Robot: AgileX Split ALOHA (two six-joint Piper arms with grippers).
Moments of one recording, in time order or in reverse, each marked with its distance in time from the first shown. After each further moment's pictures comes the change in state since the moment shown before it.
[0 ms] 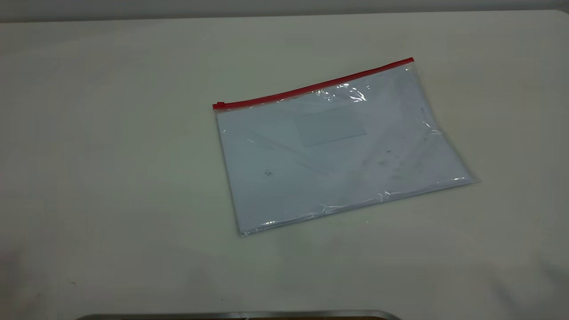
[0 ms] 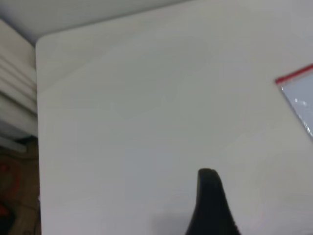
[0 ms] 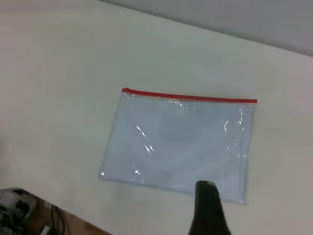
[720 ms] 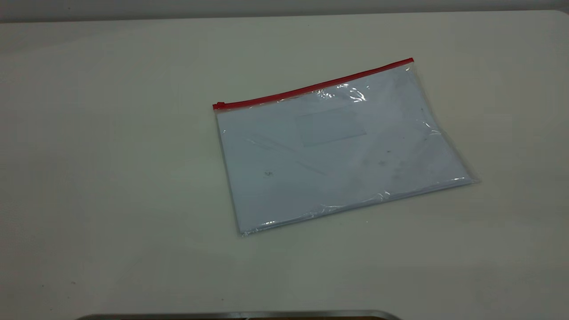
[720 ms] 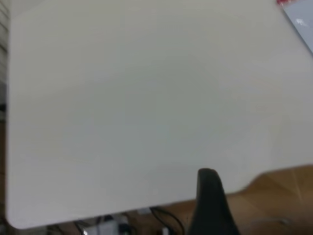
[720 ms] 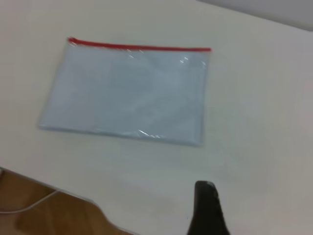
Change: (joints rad) left arm 0.000 -0.509 0.551 -0.042 0.000 -0.014; right arm 0.000 -0.622 0.503 -0.193 -0.003 0.029
